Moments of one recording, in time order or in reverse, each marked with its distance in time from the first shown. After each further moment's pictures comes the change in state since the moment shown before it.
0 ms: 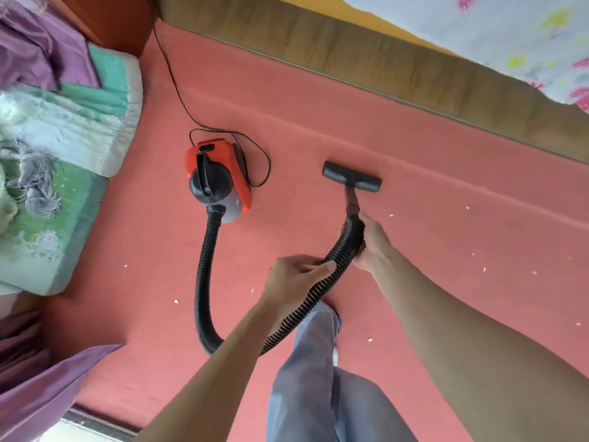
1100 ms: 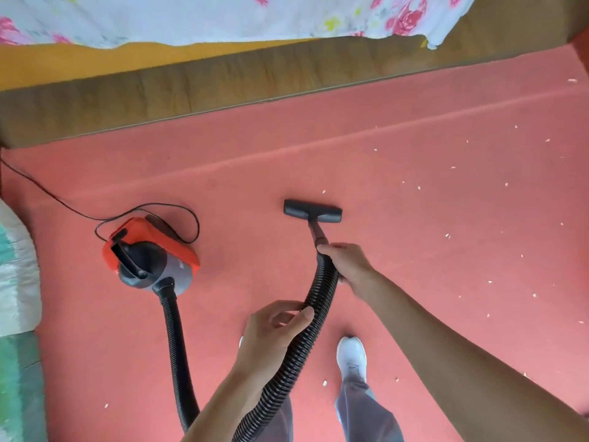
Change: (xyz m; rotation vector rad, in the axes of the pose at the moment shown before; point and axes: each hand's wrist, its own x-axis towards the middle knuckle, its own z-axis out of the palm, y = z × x) left_hand -0.033 -0.050 0.004 0.142 -0.344 0.060; right_hand -0.042 0.069 -0.098 -0.294 0.245 -0.257
